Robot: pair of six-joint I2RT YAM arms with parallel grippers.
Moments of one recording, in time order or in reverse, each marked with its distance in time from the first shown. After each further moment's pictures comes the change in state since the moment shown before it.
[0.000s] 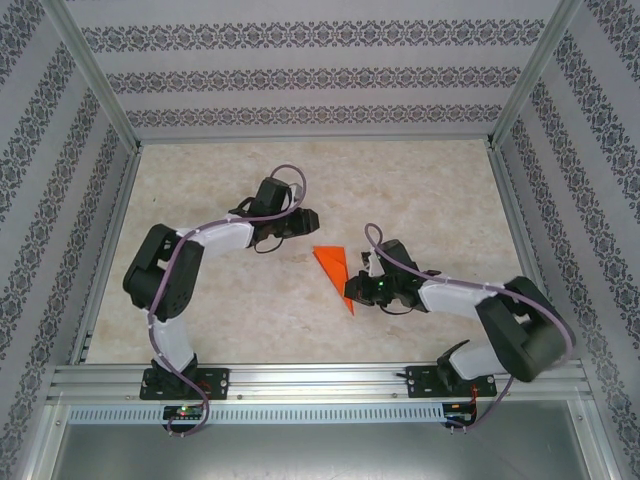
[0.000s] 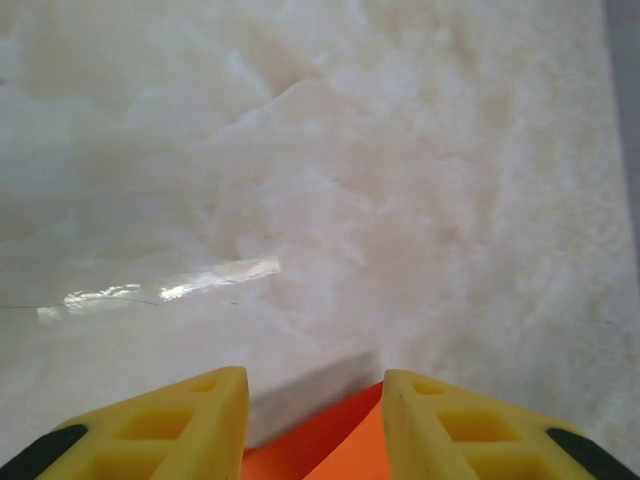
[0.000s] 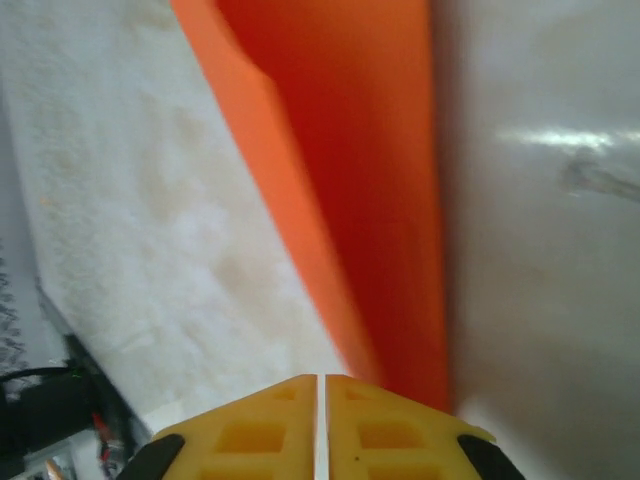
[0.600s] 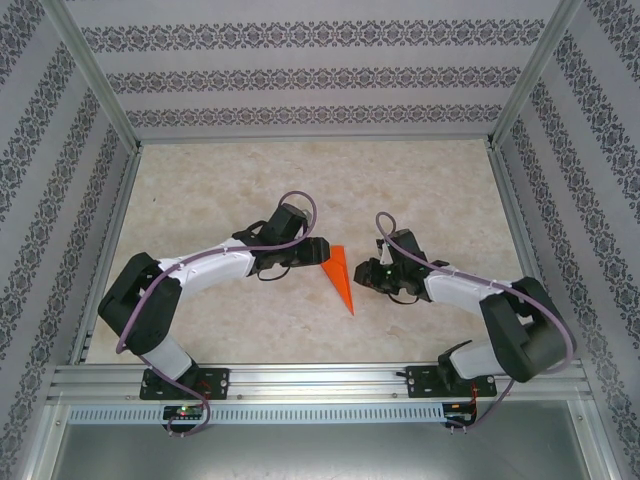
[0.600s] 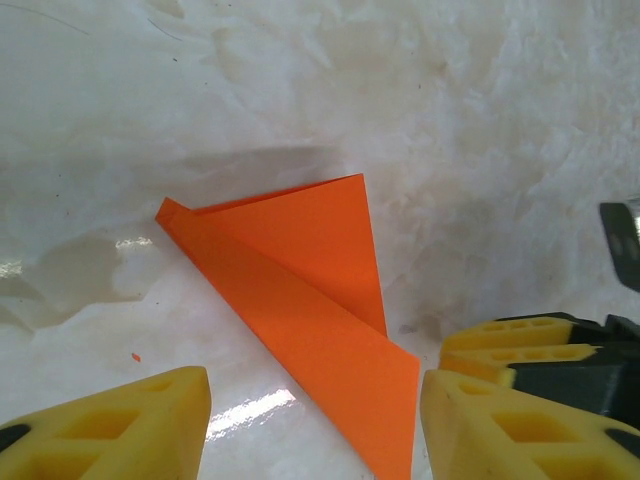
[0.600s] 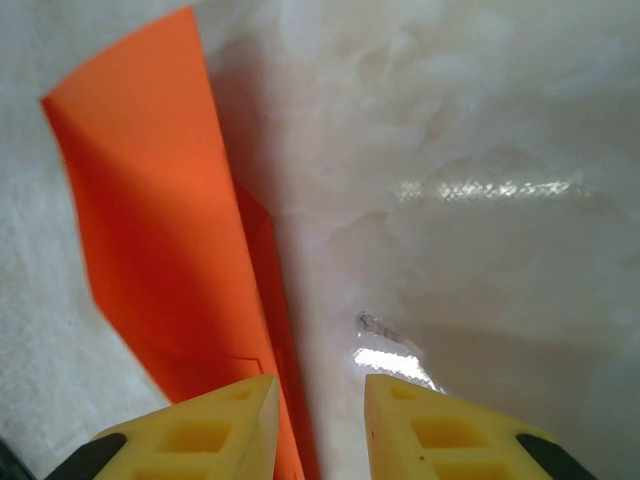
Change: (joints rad) left arm -0.209 -0.194 -0.140 -0.160 -0.176 -0.118; right arm -0.101 0.061 0.063 -0.085 0.121 -0.079
